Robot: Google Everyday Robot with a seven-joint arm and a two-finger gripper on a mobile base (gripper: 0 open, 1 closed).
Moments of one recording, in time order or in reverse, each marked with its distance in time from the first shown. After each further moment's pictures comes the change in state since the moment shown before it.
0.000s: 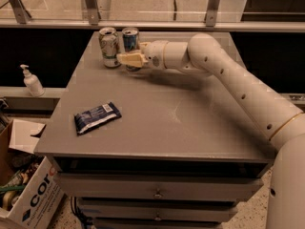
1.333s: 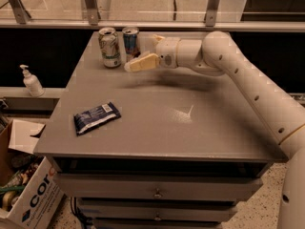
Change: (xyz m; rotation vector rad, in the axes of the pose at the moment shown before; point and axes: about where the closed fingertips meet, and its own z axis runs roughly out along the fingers) arm -0.008 -0.003 -0.036 -0.028 -0.030 -0.070
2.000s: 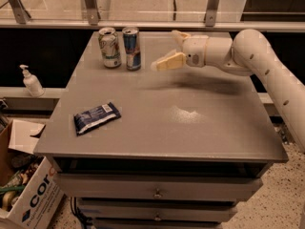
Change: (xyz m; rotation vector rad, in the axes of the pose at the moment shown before) arm 0.002 -0.022 -0.076 0.036 0.009 -0.056
